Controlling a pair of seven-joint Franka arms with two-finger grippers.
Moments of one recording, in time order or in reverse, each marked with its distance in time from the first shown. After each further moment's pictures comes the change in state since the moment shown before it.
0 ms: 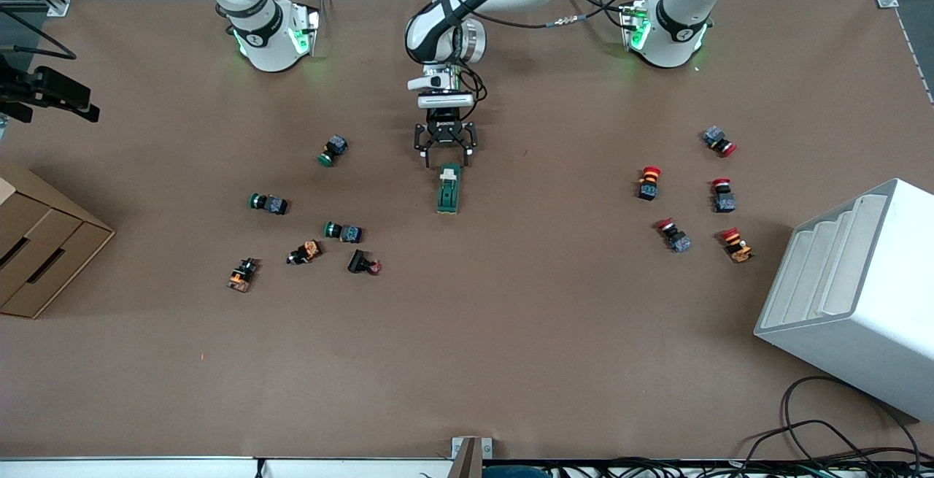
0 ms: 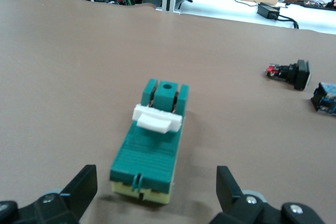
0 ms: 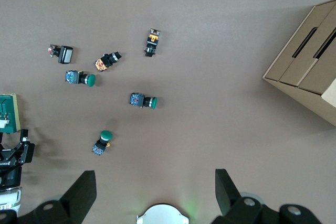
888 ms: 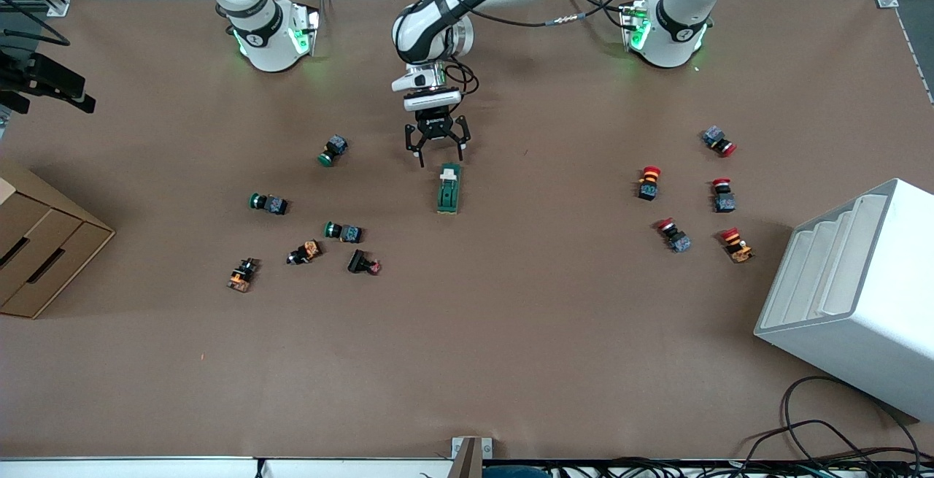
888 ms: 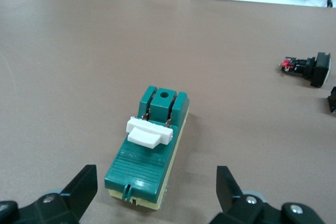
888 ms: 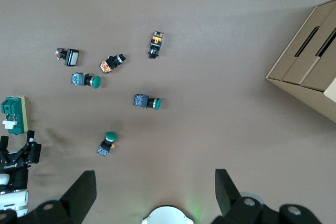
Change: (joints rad) left arm 0.000 -0.011 -0.016 0.102 -0.211 0.003 0.200; right arm -0.004 -0.043 -0.011 -0.032 0.023 0.015 0.000
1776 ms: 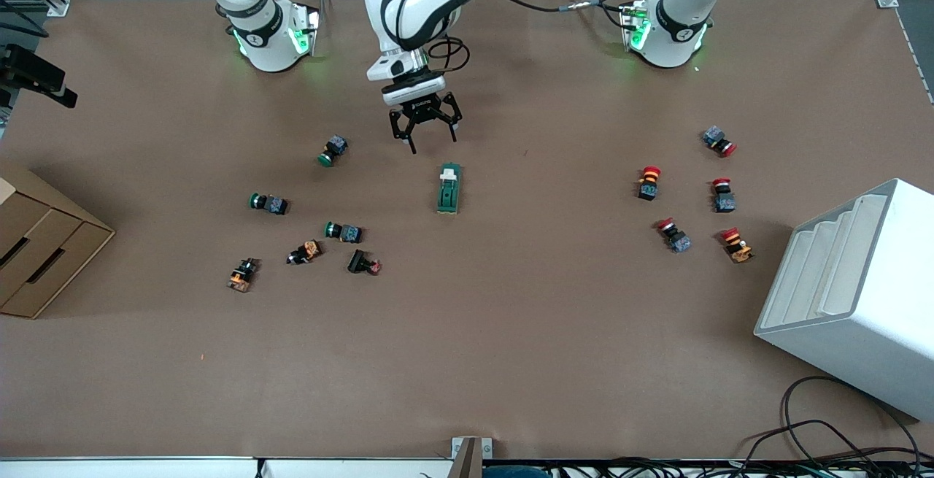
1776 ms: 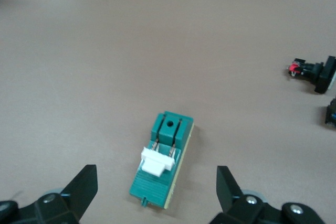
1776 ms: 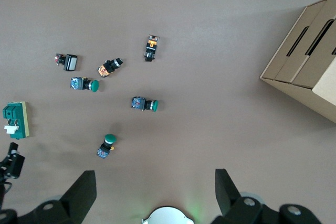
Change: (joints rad) left arm 0.050 -0.155 -0.013 0.134 -0.443 0.000 0.441; right arm -0.005 0.000 -0.020 0.034 0.000 -0.024 0.000
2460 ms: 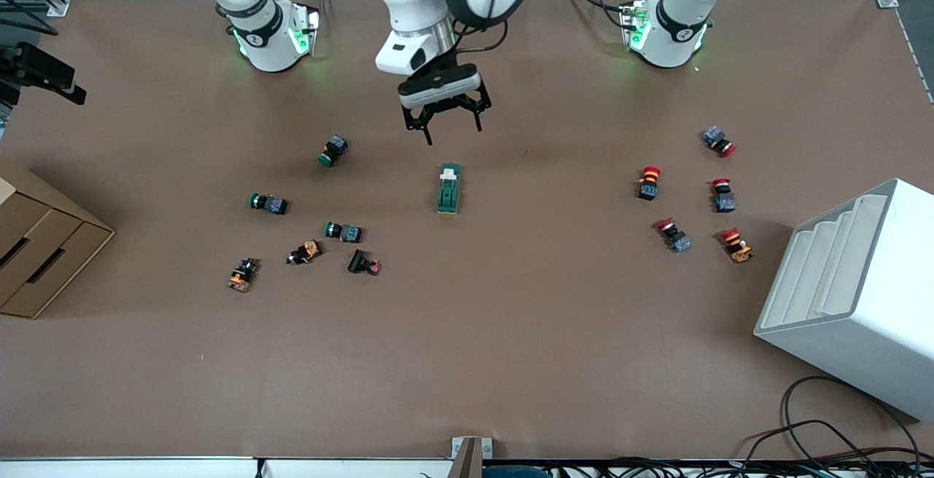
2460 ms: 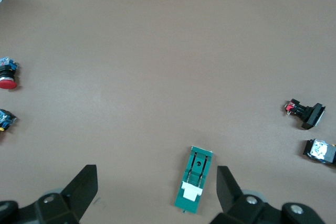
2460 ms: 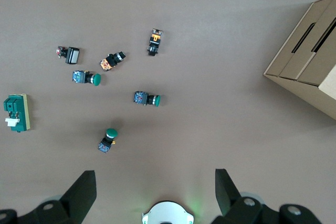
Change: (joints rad) left arm 0.235 -0.306 0.002 0.029 -0.462 -0.001 0.506; right arm 0.007 0.001 0.012 -0.001 0.000 -0.016 0.000
